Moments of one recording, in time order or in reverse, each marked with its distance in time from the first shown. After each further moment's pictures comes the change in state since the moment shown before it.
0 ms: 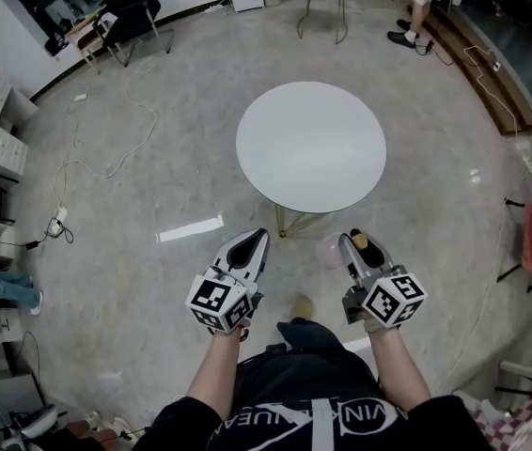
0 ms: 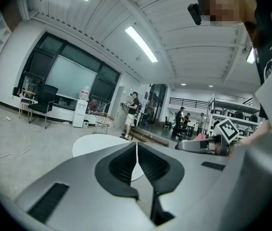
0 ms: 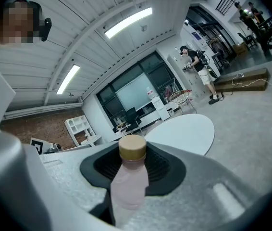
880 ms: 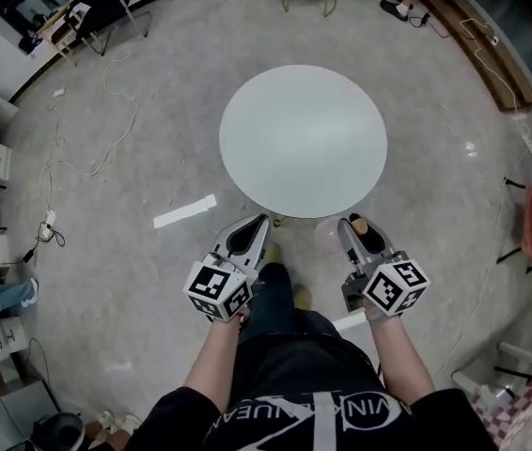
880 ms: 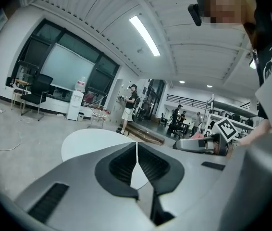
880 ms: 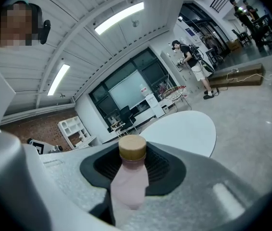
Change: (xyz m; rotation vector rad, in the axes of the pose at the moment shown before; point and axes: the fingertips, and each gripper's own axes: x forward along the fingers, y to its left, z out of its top) left arm 0.081 0.043 -0.009 -0.036 0.067 -0.054; right arm 0.064 -0.051 0.013 0.054 0.025 -0.047
